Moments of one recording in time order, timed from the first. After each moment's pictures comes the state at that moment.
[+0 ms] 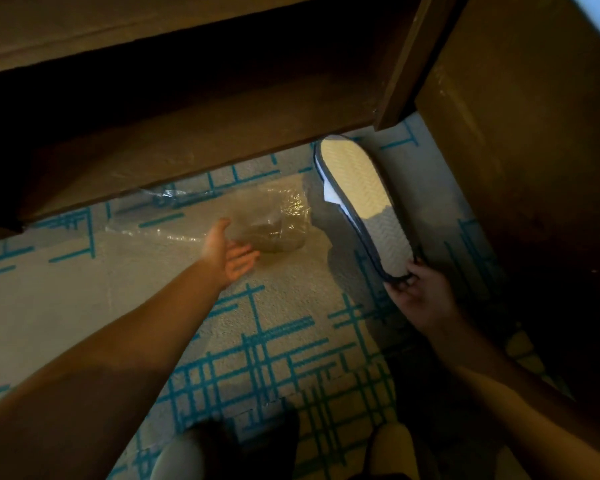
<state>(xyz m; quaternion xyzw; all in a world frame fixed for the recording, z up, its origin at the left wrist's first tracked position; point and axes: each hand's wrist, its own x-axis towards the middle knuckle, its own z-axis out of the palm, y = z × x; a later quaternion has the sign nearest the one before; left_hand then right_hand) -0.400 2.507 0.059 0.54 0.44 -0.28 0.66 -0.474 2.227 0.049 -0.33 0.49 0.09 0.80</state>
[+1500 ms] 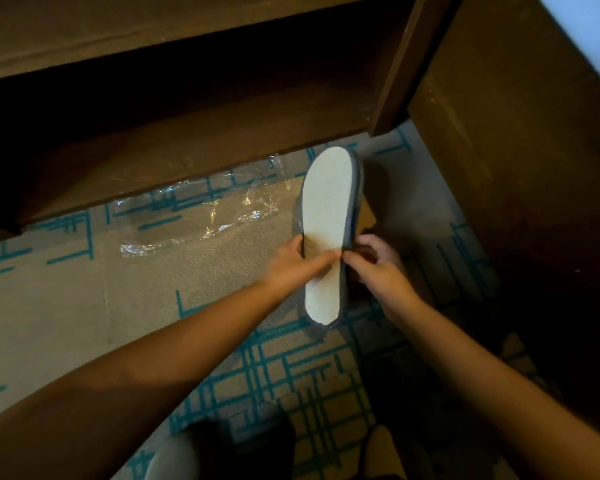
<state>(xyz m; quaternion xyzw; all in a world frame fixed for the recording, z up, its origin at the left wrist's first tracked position) -0.434 2.421 0.093 0.80 0.09 -0.31 0.51 -0.456 2.277 0.079 -0.69 0.24 0.15 0.67</state>
